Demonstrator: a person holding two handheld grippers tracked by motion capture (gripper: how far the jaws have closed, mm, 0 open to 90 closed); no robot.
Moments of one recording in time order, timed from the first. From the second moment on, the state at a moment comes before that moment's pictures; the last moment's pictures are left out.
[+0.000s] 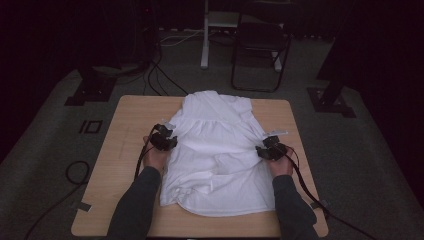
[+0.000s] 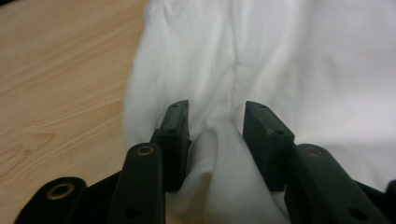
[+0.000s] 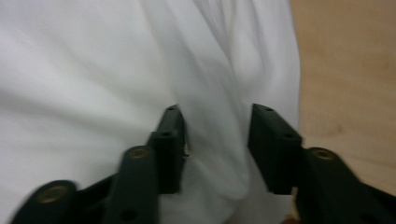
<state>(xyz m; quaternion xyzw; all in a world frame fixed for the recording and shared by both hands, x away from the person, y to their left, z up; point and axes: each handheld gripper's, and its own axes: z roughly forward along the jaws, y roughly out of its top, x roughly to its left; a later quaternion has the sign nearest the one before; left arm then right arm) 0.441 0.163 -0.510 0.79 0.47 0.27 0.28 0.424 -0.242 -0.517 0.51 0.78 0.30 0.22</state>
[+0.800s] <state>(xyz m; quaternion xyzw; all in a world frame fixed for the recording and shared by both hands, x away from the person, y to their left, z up) 0.302 0.178 -0.486 0.82 0.41 0.25 0.32 0.372 -0.128 -0.493 0.35 0.85 0.38 0.12</state>
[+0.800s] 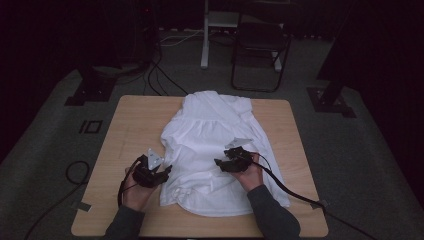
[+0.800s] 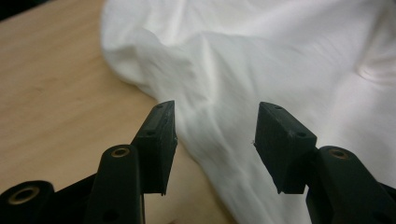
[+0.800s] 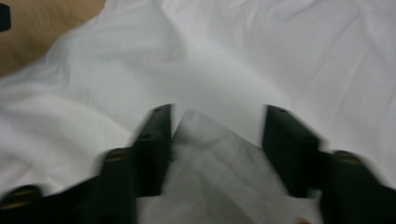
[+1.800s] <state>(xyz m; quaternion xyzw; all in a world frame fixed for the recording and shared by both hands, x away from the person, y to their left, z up) 0.233 0.215 -0.499 0.81 0.42 0.21 0.35 0.206 -0.340 -0.517 0.49 0.75 0.42 0.15</state>
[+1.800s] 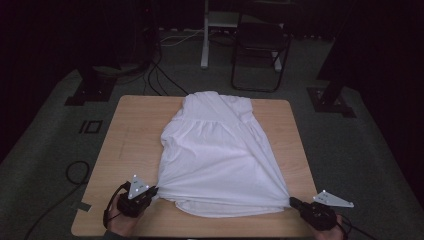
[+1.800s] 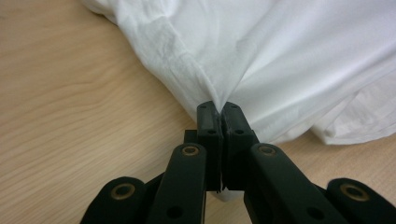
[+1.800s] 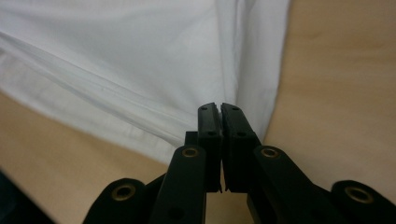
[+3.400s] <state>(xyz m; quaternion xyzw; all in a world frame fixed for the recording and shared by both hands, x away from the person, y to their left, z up) 0.418 0.193 -0.521 0.79 0.49 0.15 0.33 0.419 -0.249 -0.519 0.49 0.78 0.33 0.20</state>
